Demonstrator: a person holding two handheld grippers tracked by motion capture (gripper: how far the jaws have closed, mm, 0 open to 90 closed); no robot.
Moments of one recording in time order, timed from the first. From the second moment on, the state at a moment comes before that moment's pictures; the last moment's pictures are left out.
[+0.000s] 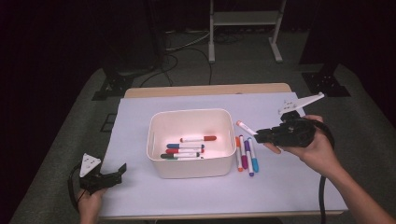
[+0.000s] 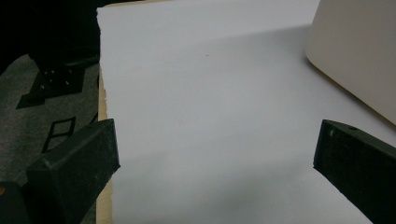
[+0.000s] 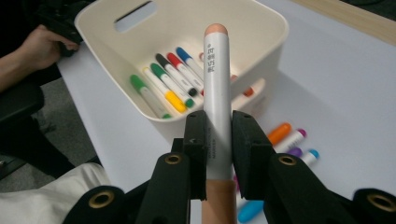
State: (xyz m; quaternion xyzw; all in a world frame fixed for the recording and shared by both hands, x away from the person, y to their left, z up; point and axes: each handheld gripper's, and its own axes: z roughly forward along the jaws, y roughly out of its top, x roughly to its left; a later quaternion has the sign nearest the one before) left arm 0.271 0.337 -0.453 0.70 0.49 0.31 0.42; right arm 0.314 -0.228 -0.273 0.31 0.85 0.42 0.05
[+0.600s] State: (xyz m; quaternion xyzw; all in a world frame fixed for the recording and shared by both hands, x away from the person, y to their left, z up) left arm 0.272 0.338 -0.453 0.69 0.50 0.31 0.42; right arm 0.325 -0.143 -0.260 0.22 0.89 0.41 0.01
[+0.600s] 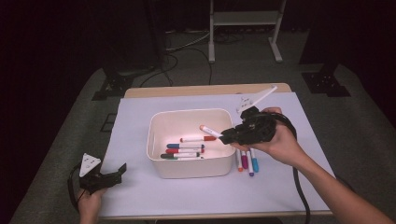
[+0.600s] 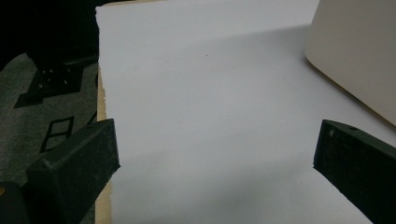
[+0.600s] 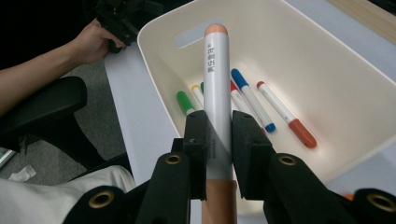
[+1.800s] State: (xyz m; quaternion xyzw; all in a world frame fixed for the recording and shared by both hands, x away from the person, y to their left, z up) left arm 0.272 0.339 -0.453 0.70 0.49 0.30 0.42; right arm 0.367 -0.036 -0.312 0.13 0.93 0.35 -0.06
